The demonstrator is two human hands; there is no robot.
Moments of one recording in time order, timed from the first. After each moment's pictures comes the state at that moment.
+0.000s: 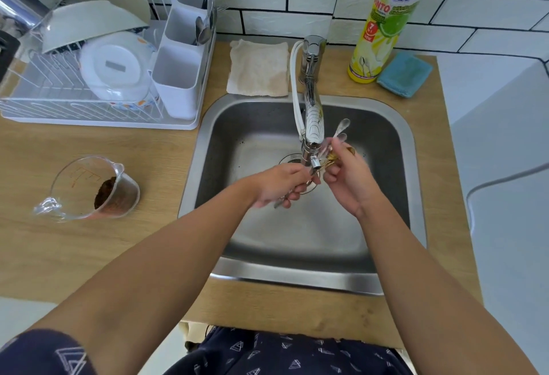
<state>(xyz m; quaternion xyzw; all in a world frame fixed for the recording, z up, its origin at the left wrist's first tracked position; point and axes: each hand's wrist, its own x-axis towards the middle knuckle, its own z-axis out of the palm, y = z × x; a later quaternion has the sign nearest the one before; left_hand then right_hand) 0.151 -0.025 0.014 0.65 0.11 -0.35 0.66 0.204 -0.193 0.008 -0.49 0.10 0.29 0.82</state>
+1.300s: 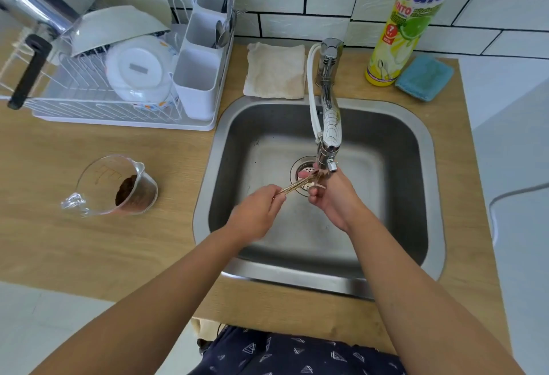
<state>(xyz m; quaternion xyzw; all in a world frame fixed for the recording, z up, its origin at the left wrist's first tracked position) 0.076 0.006 -0.005 0.92 0.15 -0.16 0.34 0.178 -0.154 -0.012 -0.53 0.17 0.37 0.74</state>
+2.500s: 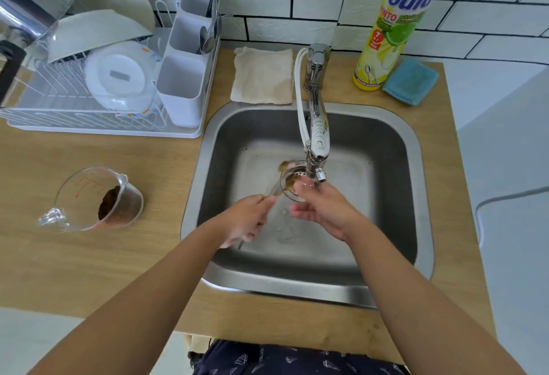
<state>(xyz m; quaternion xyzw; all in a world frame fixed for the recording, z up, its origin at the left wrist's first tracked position) 0.092 0.017 0.002 0.65 0.27 -0.33 0.64 0.173 -0.170 -0.015 -0.58 0.10 0.43 0.69</state>
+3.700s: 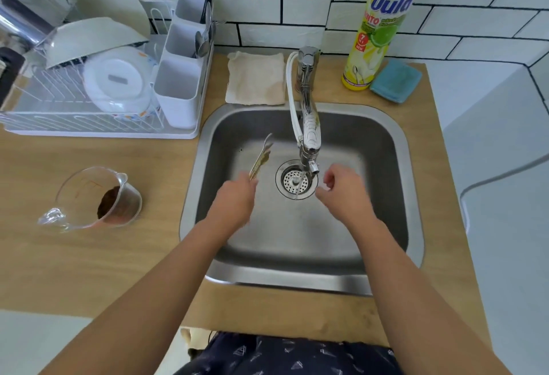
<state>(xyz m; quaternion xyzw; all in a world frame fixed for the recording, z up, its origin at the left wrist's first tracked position) 0.098 0.013 0.029 0.91 0.24 -0.21 0.26 0.180 -0.198 0.001 -0.95 -0.07 0.13 0.29</state>
